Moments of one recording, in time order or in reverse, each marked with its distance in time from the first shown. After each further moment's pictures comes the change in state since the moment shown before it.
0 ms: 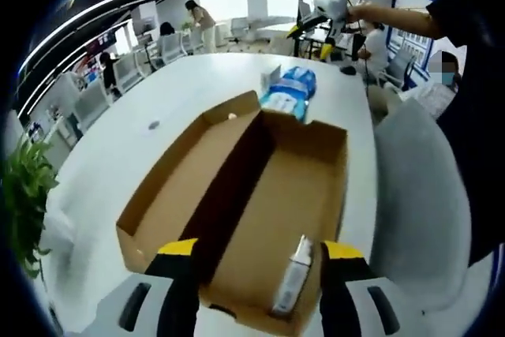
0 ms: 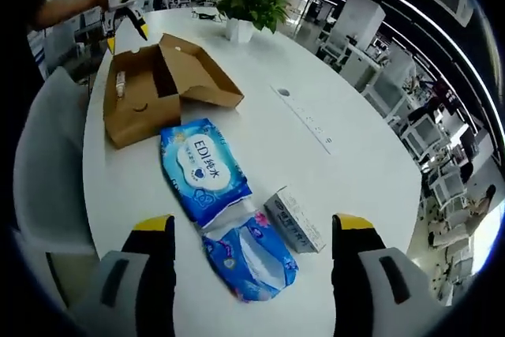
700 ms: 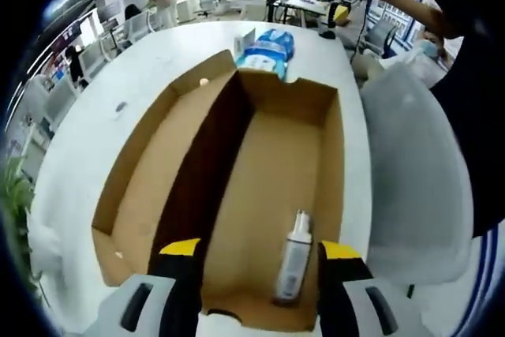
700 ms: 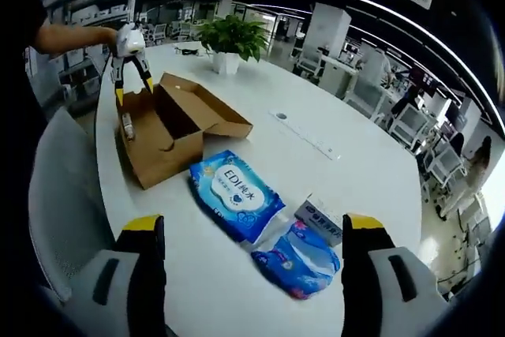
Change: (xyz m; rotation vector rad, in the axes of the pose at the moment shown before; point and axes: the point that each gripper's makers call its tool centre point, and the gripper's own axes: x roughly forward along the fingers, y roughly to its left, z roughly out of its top) left arm 0.026 -0.008 -0.026 0.085 0.186 -0.124; right arm -0.033 0.064 0.012 0.176 -0.135 -0.054
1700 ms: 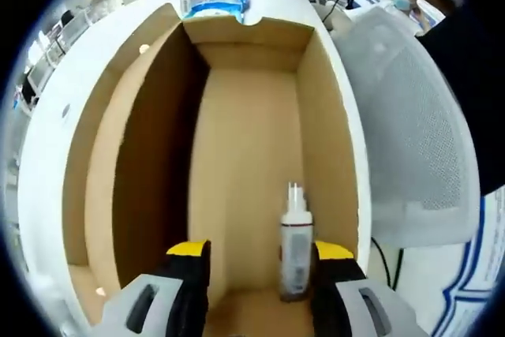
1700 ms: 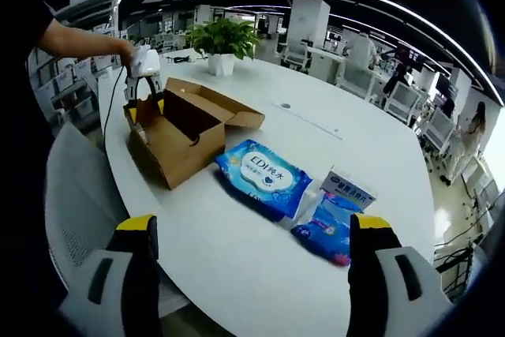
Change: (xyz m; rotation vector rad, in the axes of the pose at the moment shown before) left arm 0.040 -0.005 -0.026 0.175 0.229 -0.172; right arm -0.017 0.051 -0.022 0.135 -0.001 -0.022
